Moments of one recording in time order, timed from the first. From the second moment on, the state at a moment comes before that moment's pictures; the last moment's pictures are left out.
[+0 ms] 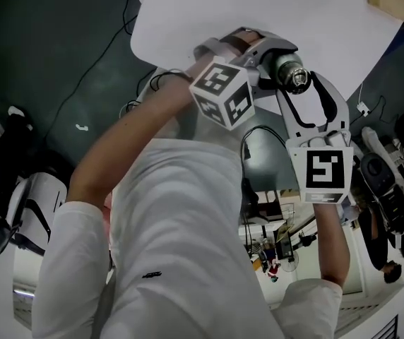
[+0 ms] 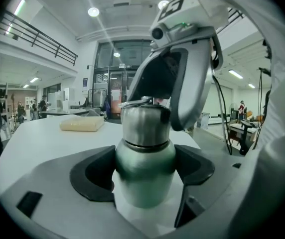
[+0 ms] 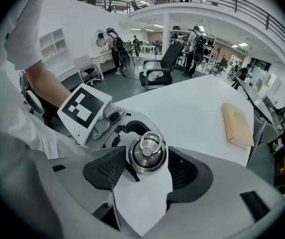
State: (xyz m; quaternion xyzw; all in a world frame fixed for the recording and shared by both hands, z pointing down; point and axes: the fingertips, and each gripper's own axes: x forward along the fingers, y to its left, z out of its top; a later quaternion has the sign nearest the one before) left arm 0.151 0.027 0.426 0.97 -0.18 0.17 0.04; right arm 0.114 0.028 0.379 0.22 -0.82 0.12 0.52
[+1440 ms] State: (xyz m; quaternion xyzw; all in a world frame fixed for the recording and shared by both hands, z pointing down) left arm 0.150 0.030 0.420 0.97 -0.18 0.17 0.04; right arm 0.102 0.043 0.379 -0.15 -0.78 -0.14 0.60
